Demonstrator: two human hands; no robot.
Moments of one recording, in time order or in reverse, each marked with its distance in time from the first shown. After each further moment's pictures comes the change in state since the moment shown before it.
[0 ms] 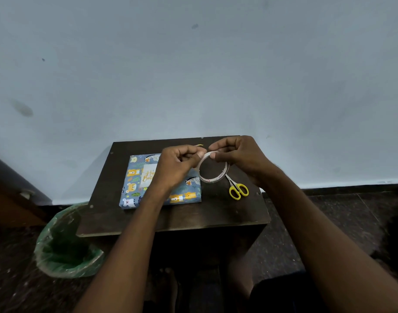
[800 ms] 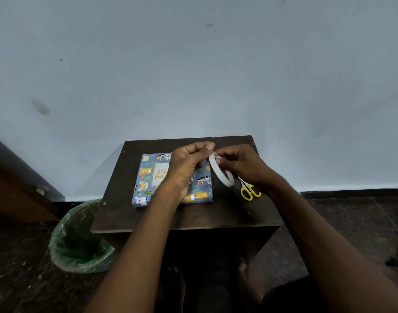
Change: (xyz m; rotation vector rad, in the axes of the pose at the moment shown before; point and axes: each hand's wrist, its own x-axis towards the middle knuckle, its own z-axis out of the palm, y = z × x) left_hand -0.002 0.010 0.004 -0.430 0.084 -0.283; right_hand -0.002 0.011 0.023 -0.169 -0.162 -0.162
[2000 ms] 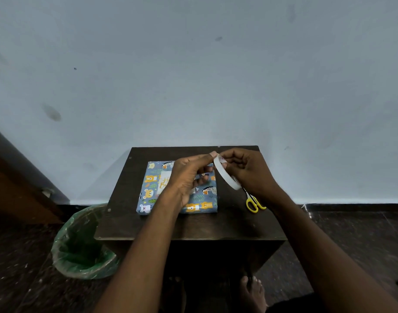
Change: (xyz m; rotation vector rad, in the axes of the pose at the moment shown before) left_hand -0.001 0.012 -0.004 -0.056 0.051 -0.144; right_hand 0.007 -0.002 0.011 0.071 0.206 -0.095
